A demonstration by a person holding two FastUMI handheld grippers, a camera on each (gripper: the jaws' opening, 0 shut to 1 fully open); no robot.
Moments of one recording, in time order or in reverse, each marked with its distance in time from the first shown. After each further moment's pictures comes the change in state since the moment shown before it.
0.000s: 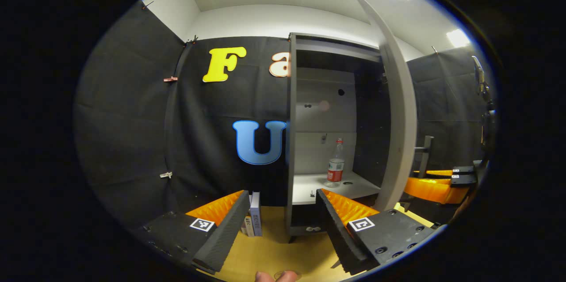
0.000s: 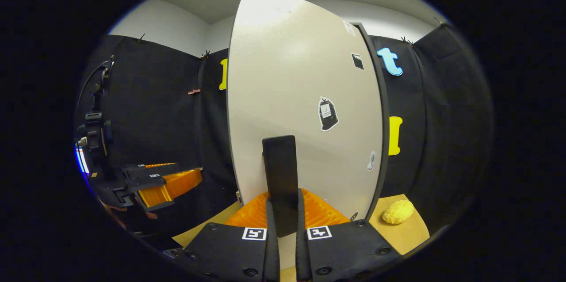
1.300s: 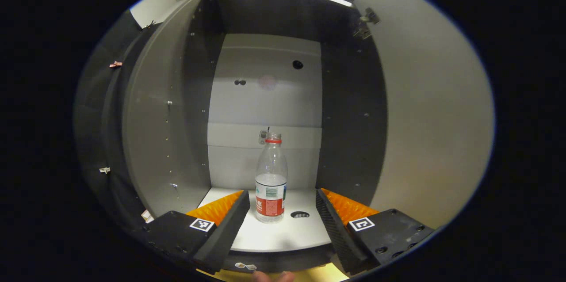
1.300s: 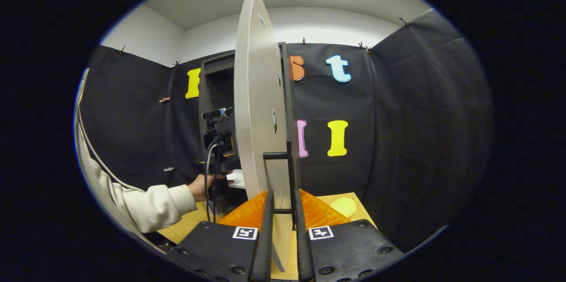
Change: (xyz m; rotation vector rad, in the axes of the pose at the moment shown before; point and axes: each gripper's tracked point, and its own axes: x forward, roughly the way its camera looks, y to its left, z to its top) left arm 0.280 -0.192 -0.045 -0.029 0.011 -0.123; right arm -0.120 -0.146 0.029 0.042 -0.038 -0.166
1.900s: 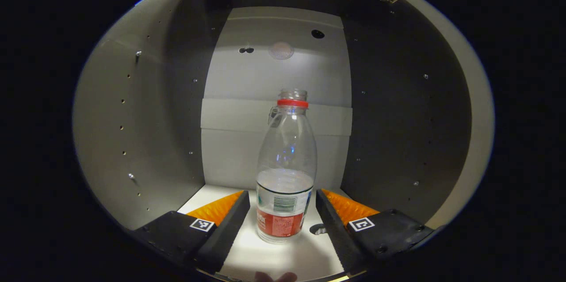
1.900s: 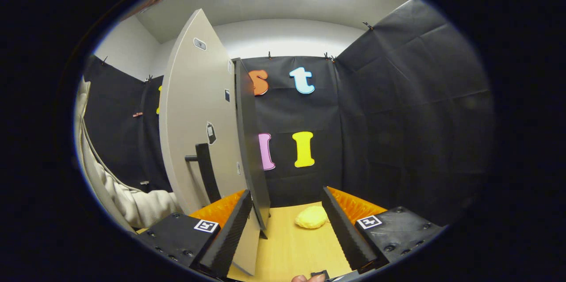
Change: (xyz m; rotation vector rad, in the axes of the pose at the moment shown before) left arm 0.097 0.017 -0.045 0.002 0.029 0.067; right arm -0.005 -0.115 0.000 0.006 -0.094 -0.185
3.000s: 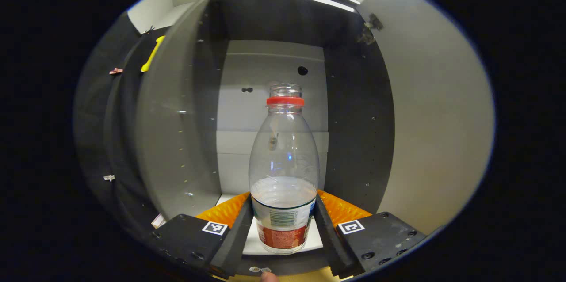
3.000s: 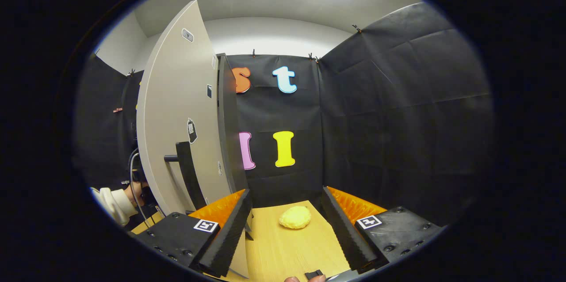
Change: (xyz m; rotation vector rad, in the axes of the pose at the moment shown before) left arm -0.160 0.035 0.057 0.011 -0.085 -0.080; right arm 0.006 -0.002 0.007 -0.012 -0.015 -0.142
